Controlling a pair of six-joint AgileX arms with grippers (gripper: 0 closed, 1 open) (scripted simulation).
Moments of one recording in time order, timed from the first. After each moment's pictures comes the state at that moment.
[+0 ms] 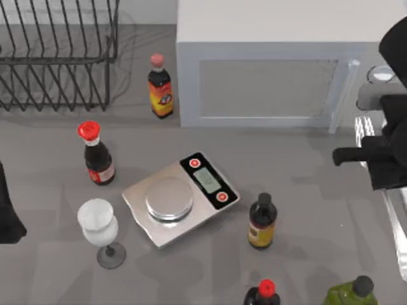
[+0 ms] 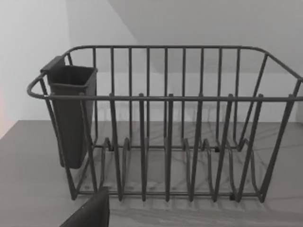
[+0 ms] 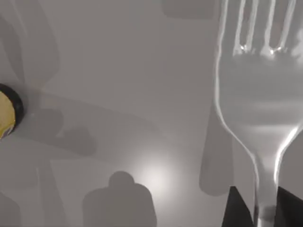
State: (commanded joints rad) left arm 0.00 0.00 0.00 0.00 0.00 0.00; right arm 0.37 1.54 1.17 -1.06 -0.01 0.30
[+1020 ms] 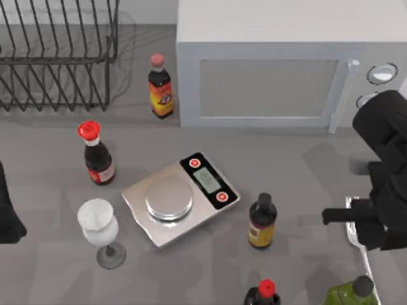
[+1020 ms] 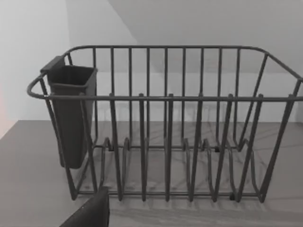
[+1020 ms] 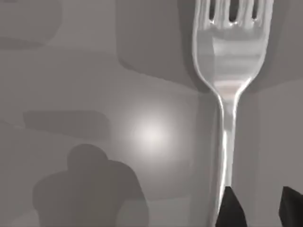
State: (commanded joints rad) left arm 0.00 0.00 0.00 0.00 0.00 0.00; right arm 0.43 1.58 0.91 -0.90 0.00 0.44
